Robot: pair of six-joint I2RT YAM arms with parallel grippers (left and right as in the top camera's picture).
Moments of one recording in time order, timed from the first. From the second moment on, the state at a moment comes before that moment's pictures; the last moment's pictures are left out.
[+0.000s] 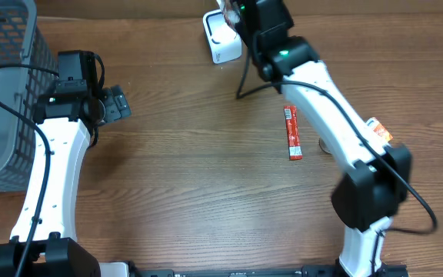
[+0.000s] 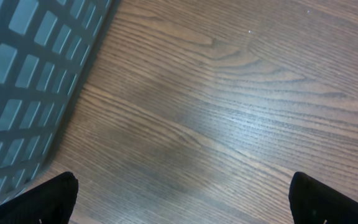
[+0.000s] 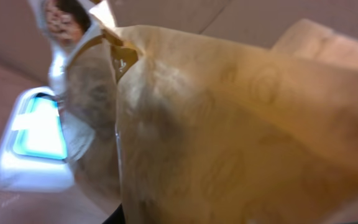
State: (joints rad) left arm 0.07 1.54 1.34 -0.89 -0.20 -0.31; right arm 0.47 2.05 1.93 -0.37 0.52 -0.37
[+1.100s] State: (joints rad) left arm 0.07 1.54 1.34 -0.89 -0.20 -0.31; right arm 0.61 2.40 1.93 0.23 0.86 -0.83
